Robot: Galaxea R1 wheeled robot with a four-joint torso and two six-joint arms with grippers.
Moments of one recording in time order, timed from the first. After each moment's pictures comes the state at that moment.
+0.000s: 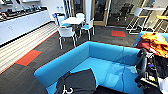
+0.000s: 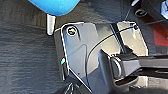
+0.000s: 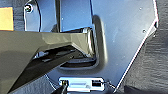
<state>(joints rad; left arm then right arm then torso) 1.35 2.63 -2.55 1.20 -0.43 -0.99 -1.52 3.10 -2.74 -0.07 0.16 0.16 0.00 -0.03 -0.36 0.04</state>
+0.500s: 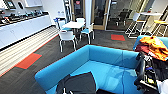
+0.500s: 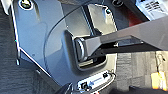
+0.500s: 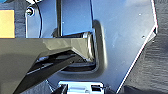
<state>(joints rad) 1.53 2.86 -2.71 1.27 -0.49 -1.00 -1.53 3.10 -2.74 -0.07 0.16 0.16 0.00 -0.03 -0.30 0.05</state>
